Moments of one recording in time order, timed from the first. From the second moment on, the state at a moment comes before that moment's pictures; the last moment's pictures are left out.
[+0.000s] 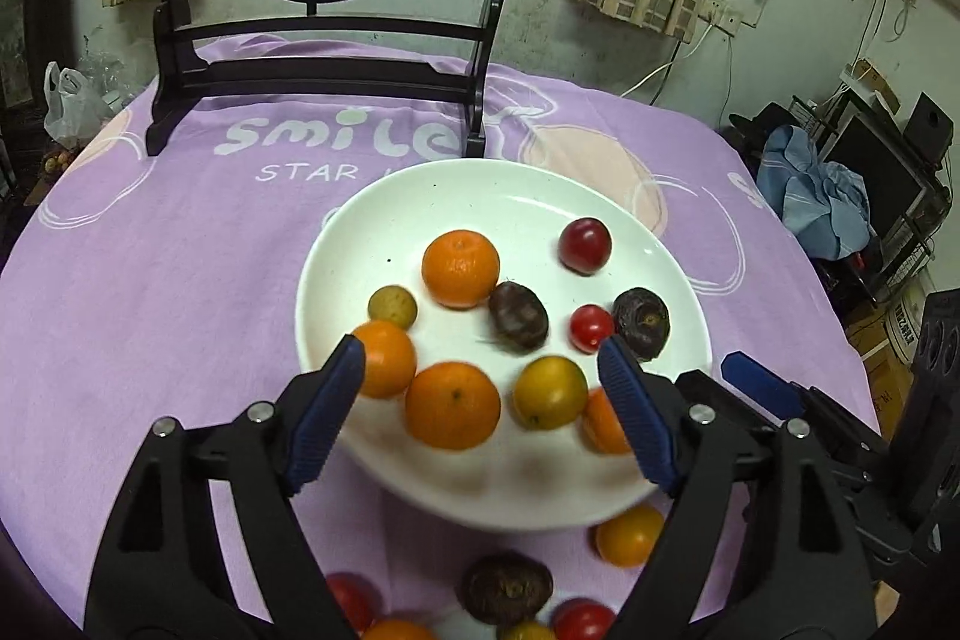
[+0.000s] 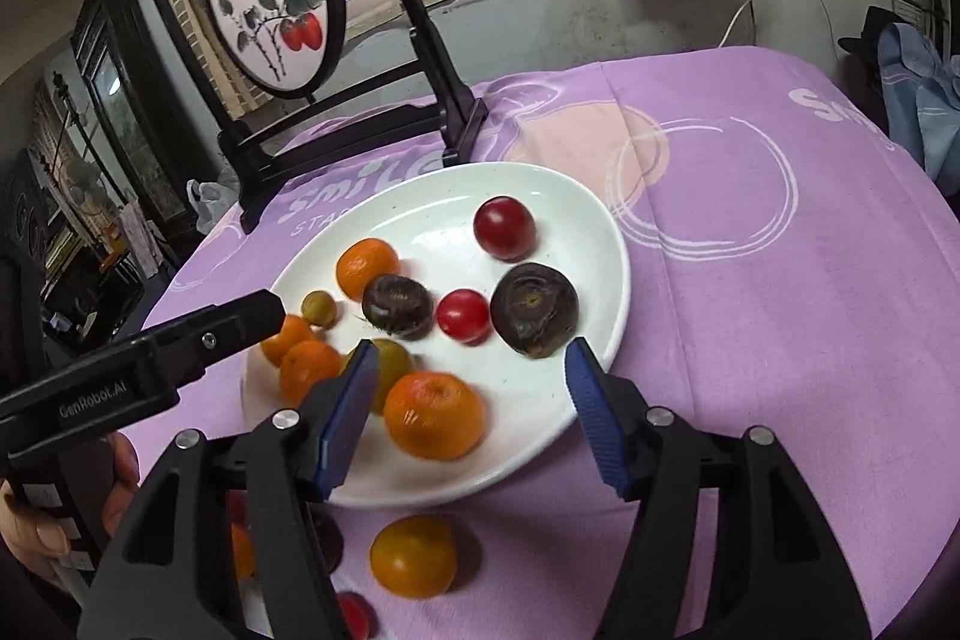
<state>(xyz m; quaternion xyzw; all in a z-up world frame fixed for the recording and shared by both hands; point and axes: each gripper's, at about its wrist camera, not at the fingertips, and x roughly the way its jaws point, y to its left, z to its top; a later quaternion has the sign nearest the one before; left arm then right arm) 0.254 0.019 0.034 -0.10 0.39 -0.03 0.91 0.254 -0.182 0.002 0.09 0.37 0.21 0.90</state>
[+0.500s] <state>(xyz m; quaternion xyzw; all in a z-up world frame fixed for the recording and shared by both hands) 0.169 0.048 0.034 -0.10 0.37 -0.01 0.92 0.186 -0.182 -0.003 0.05 0.39 0.22 0.89</state>
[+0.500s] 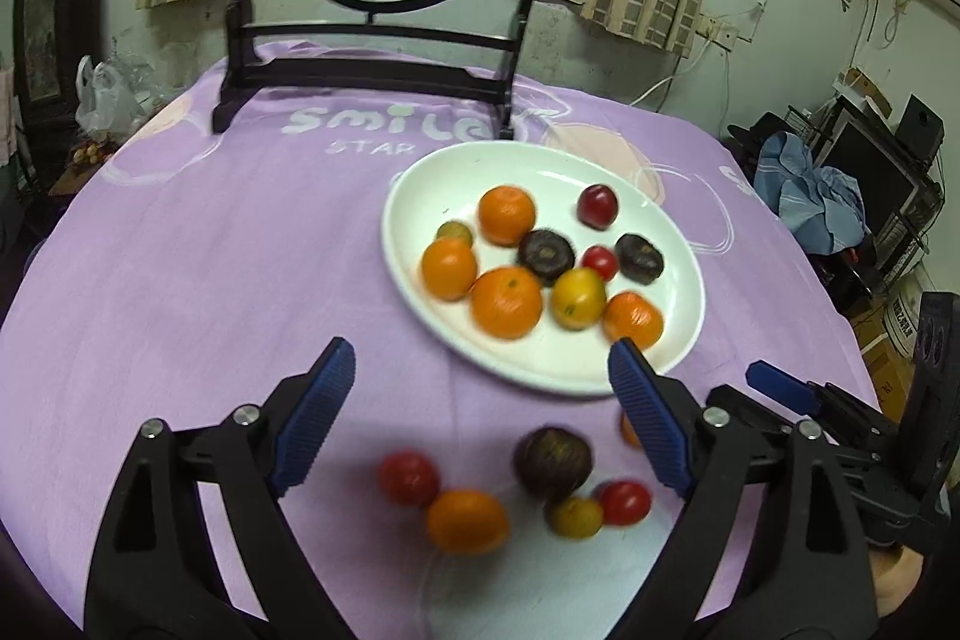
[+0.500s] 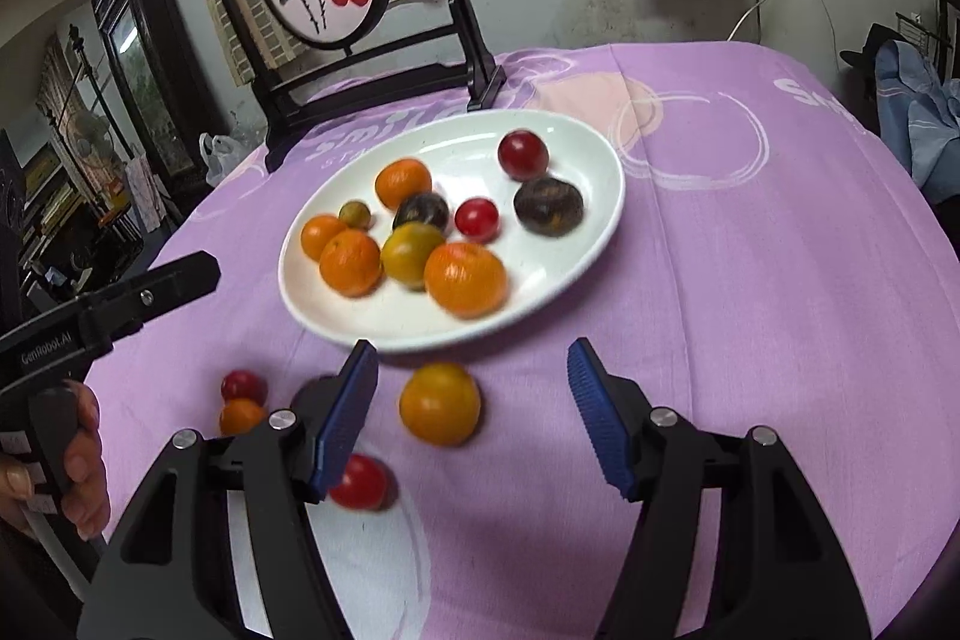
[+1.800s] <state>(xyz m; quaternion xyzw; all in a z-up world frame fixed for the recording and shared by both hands) 0.139 0.064 -0.014 -0.10 0.42 -0.04 0.90 0.146 -0.123 -0.033 -0.08 0.42 0.28 0.86</state>
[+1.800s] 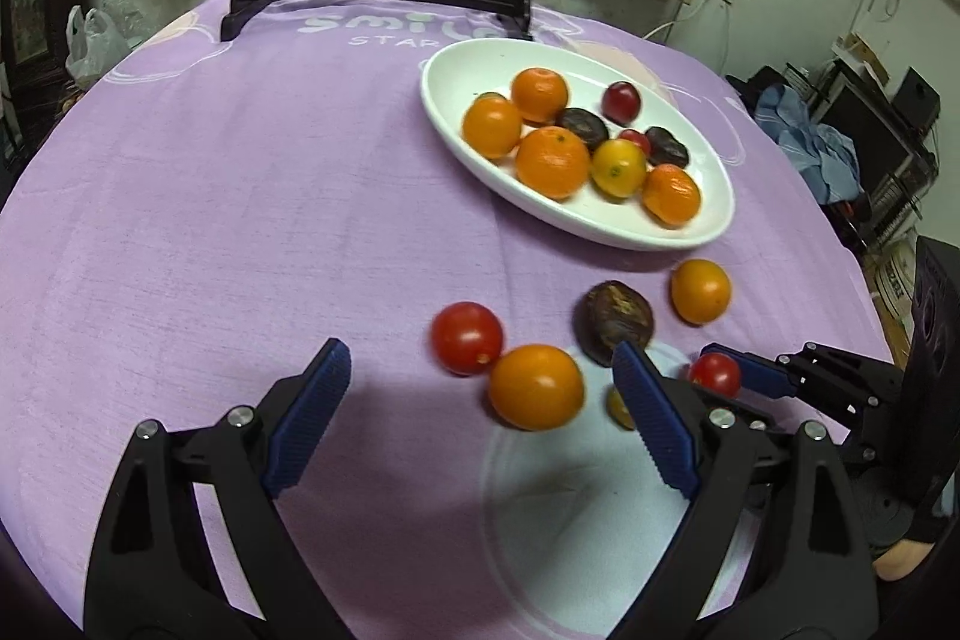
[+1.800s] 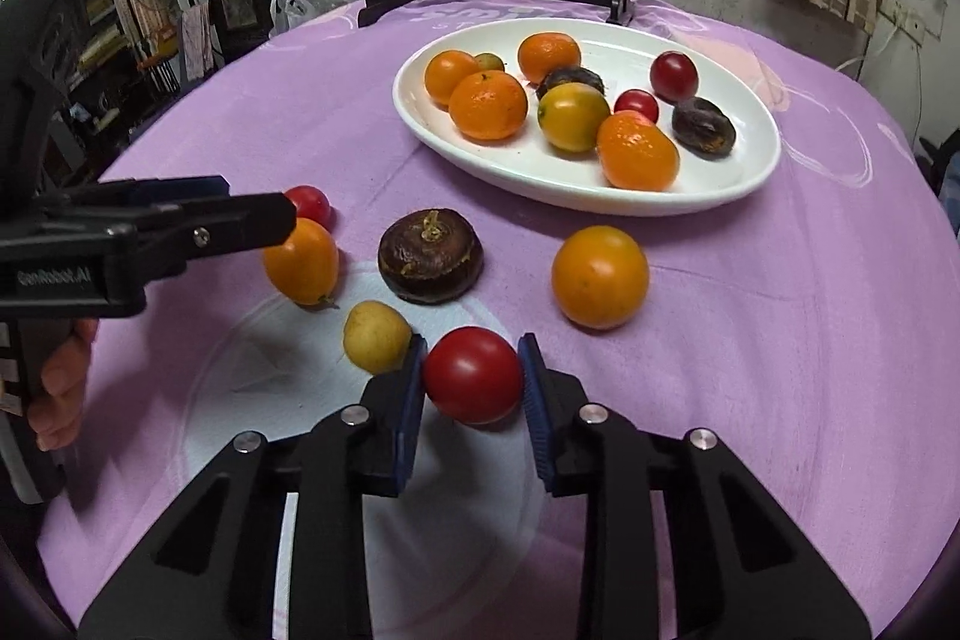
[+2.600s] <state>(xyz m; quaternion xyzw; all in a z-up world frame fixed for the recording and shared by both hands) 0.146 0.036 -0.040 -0.08 0.46 -0.05 0.88 0.135 -0.139 -0.022 -0.06 0.40 0.29 0.87</state>
